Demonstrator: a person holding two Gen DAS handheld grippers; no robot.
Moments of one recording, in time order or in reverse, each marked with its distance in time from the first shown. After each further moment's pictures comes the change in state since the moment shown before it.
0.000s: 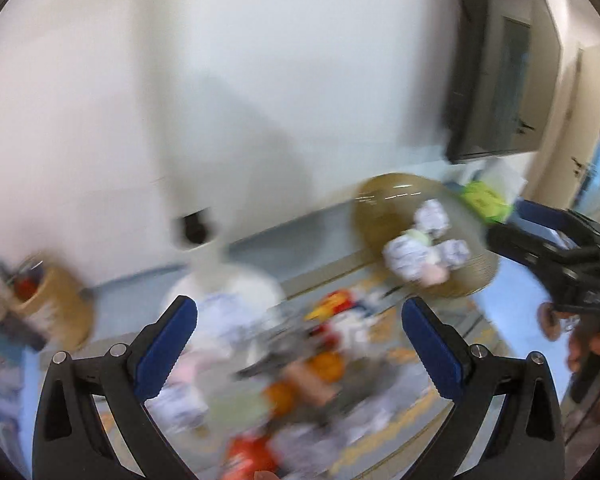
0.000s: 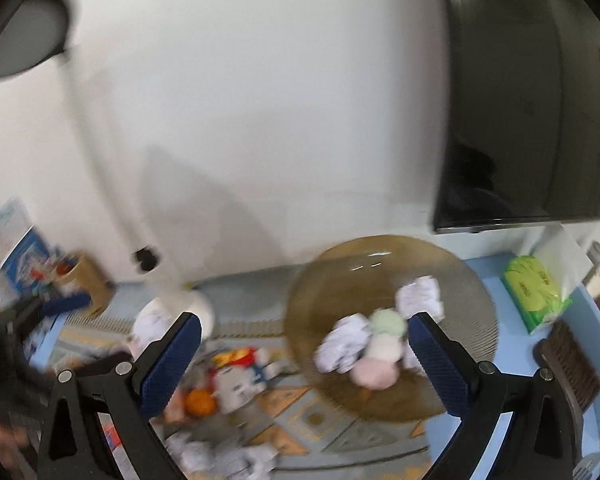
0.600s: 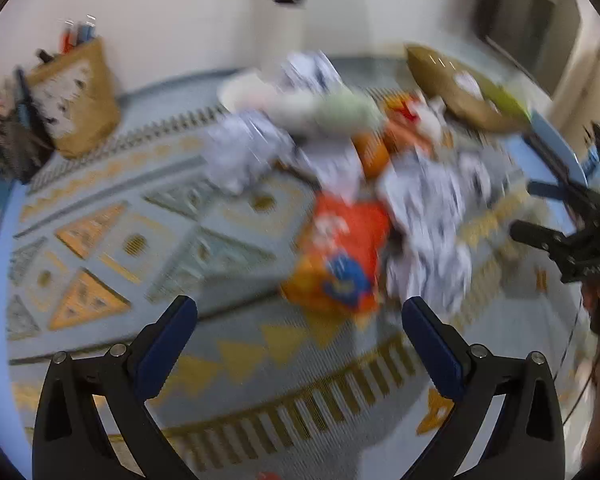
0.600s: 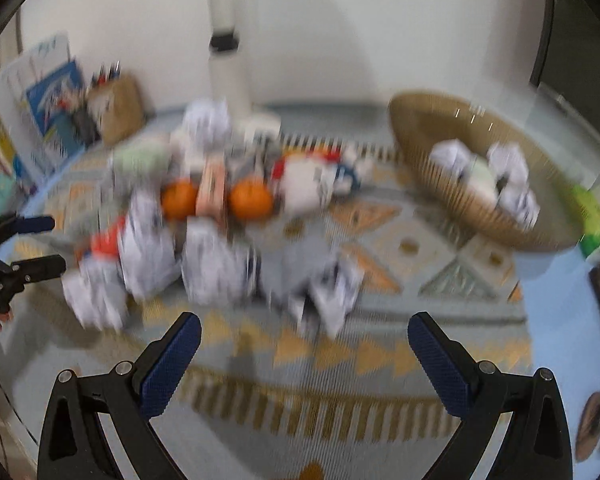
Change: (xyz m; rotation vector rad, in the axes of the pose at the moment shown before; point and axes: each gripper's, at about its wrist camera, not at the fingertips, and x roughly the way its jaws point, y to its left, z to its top) left arm 0.010 0.069 -0.192 -0.024 0.245 -0.050; right arm 0.044 0.062 -0.174 -0.211 0.281 0.062
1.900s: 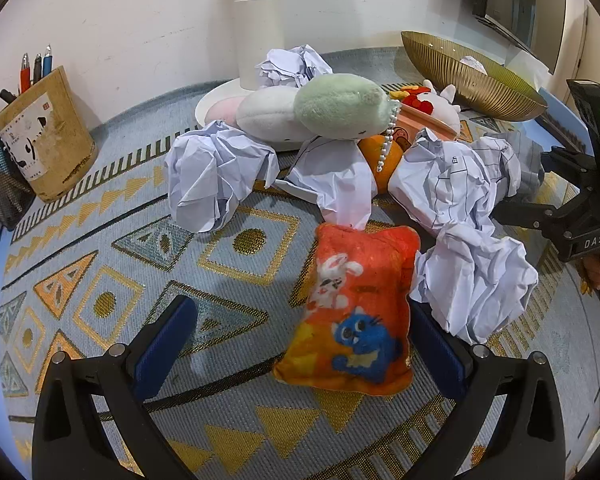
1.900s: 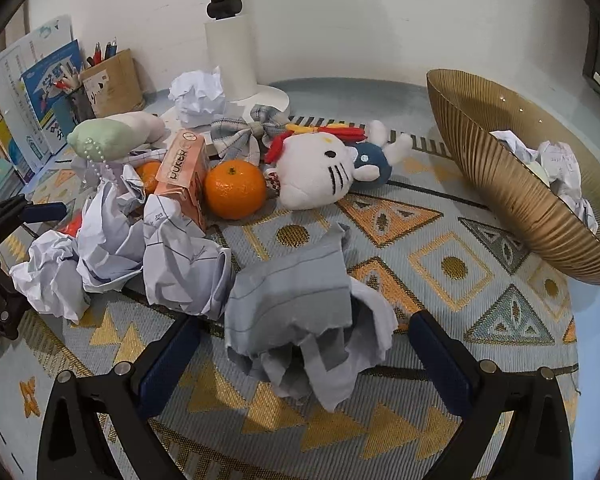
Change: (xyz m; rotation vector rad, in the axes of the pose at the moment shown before) left arm 0.036 -0.005 0.023 0.082 -0.062 0.074; right arm 0.056 -0.022 0.011 -0.042 -0.016 0.072
